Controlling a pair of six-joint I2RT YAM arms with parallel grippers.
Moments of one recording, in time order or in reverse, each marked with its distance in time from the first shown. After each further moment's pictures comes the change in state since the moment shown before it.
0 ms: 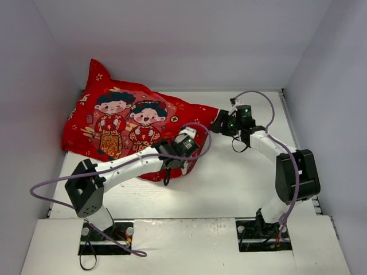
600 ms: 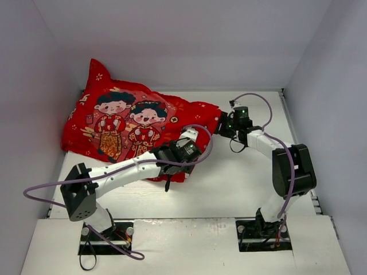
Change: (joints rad) left arm -0.071 -0.060 0.006 0.002 -0.018 -0.066; right arm 0.005 0.058 0.011 0.028 0.013 0.033
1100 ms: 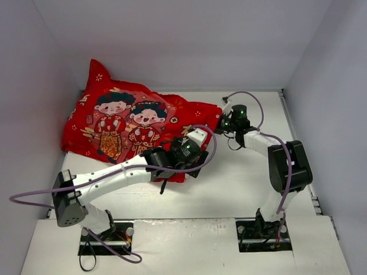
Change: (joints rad) left arm -0.052 -0.099 0.070 0.032 0.085 0.165; right arm 0.012 0.052 -0.020 0.275 -0.325 0.119
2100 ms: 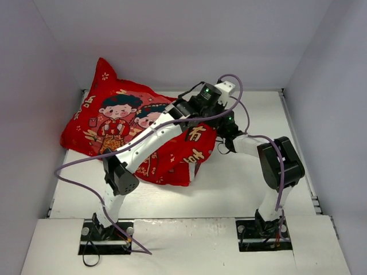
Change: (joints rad) left arm 0.189 0.604 0.949 -0.140 0.353 0.210; right arm 0.125 0.063 -0.043 0.185 -0.048 0.143
